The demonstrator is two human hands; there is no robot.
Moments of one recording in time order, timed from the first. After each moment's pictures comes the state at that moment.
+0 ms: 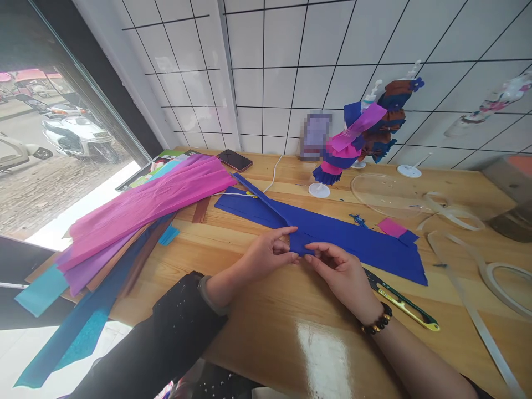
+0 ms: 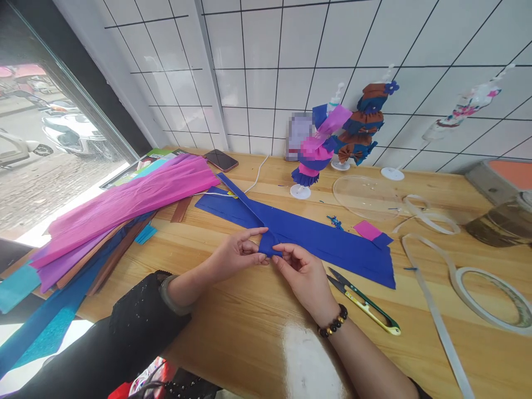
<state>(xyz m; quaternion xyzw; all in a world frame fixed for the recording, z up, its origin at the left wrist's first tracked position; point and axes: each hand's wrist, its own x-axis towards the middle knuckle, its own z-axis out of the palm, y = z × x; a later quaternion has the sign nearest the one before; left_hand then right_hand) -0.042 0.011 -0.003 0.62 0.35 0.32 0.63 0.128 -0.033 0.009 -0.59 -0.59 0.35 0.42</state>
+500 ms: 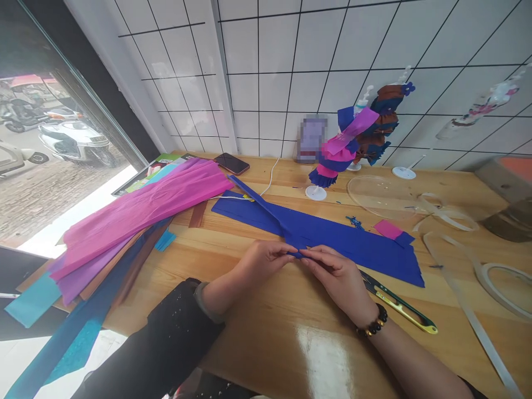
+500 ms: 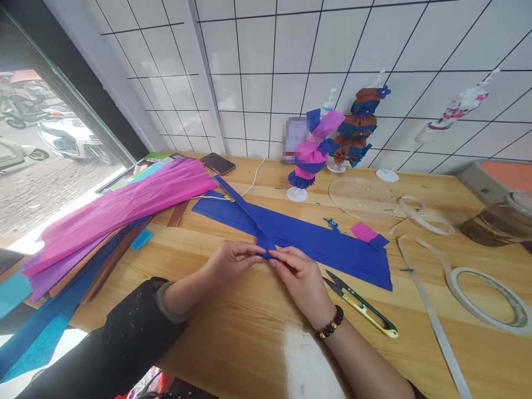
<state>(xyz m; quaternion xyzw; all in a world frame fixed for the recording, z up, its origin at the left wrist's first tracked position) -0.043 0.008 0.004 0.74 0.40 0.31 0.44 0.137 -0.030 -0.003 -0.52 -0.69 0.29 0.40</state>
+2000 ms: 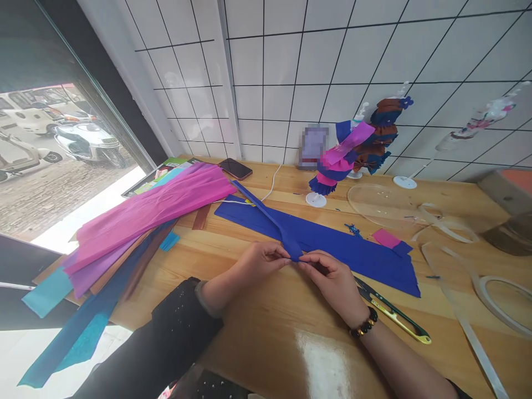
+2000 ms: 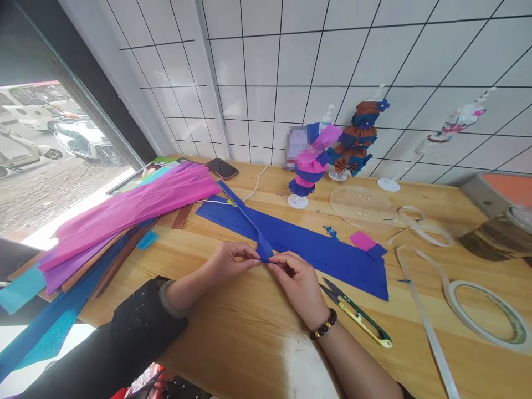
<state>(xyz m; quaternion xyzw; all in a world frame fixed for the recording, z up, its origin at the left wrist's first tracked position) -0.044 0.012 0.004 0.71 0.43 0.32 0.46 0.138 -0.025 -0.003 -0.55 -0.66 0.32 0.40</state>
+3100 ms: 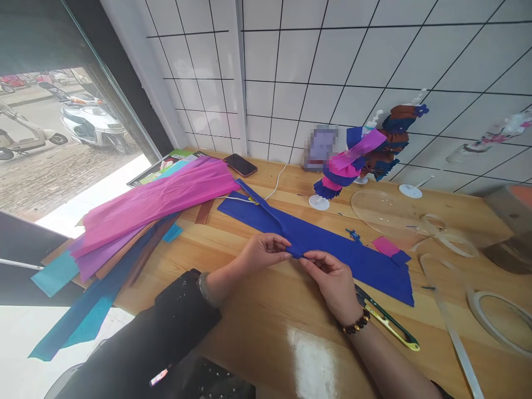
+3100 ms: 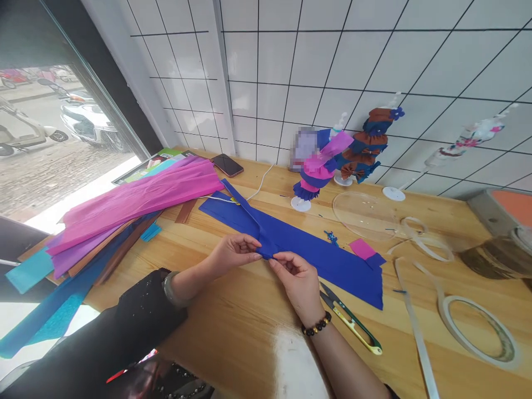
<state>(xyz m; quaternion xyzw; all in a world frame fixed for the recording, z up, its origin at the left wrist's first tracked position) -0.039 0.022 -0.006 0.56 0.37 0.40 0.62 0.133 -0.021 -0.006 -0.56 -0.49 0.46 0.49</state>
